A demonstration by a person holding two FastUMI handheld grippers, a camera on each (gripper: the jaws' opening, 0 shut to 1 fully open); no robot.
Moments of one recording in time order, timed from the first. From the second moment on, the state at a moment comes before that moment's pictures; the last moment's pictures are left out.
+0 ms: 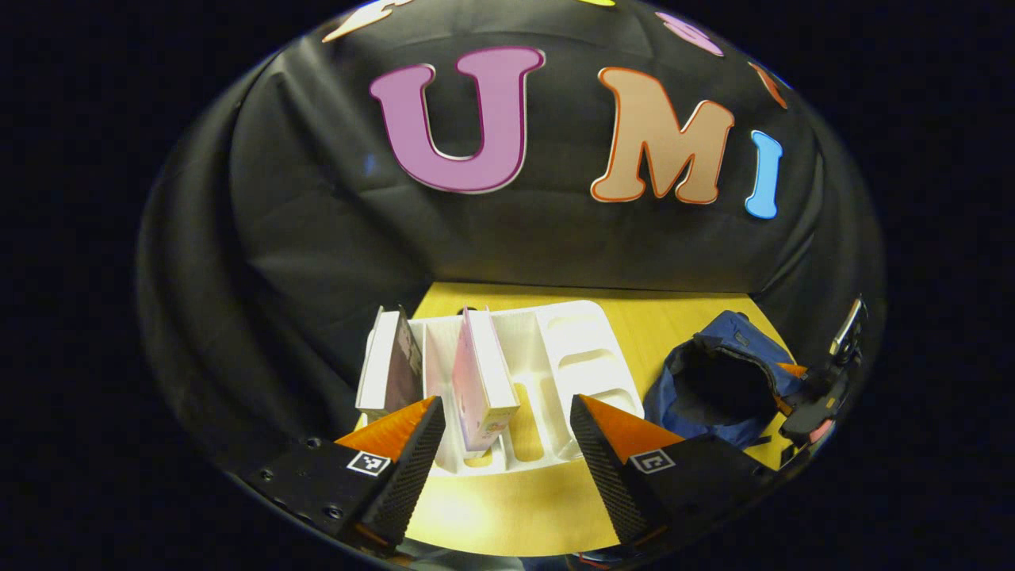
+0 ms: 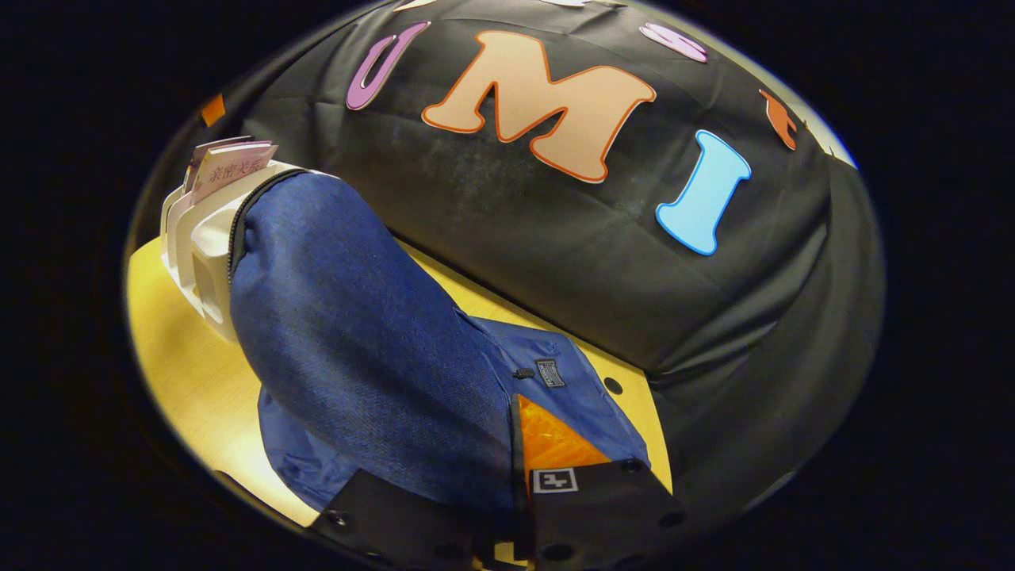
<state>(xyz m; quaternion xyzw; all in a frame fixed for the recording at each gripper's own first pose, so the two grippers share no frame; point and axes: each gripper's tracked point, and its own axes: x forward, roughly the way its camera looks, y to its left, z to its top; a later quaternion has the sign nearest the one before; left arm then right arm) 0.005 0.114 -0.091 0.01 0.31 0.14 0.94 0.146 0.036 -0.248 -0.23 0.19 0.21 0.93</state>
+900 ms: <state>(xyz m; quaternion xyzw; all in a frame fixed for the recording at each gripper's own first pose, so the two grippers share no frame) 0.088 0.179 -0.182 -0.01 0.54 0.17 0.82 0.148 0.034 -0.244 -0.21 0.20 0.19 0.94</state>
